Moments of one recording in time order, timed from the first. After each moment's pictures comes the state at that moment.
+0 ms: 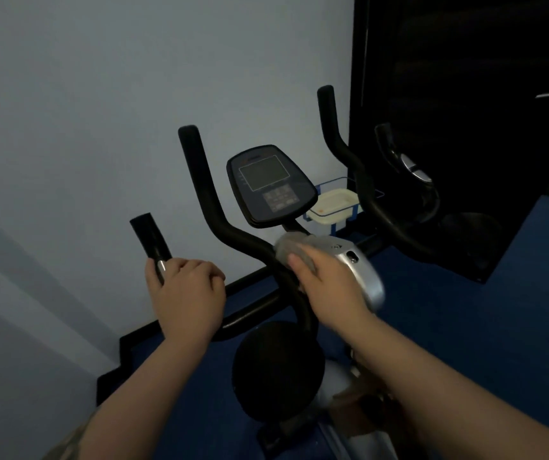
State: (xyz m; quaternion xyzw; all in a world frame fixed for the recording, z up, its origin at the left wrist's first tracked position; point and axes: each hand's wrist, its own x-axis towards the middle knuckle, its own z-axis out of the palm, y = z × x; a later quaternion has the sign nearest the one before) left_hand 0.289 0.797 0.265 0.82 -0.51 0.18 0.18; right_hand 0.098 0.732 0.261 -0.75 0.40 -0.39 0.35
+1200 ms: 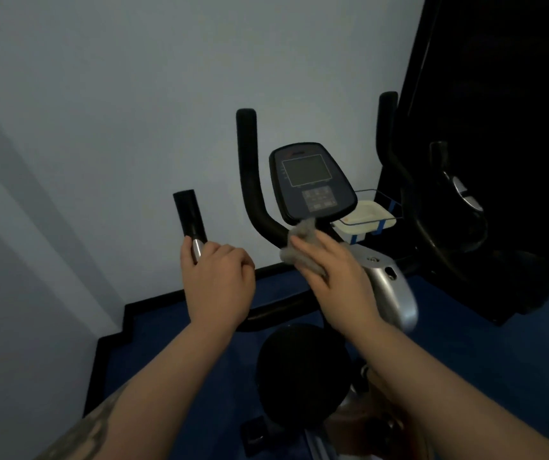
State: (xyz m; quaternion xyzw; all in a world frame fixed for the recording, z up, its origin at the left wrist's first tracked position) left_hand 0.289 0.796 0.264 0.82 -0.50 0.19 0.22; right_hand 0.127 0.715 0.259 -0.84 0.29 -0.39 0.24
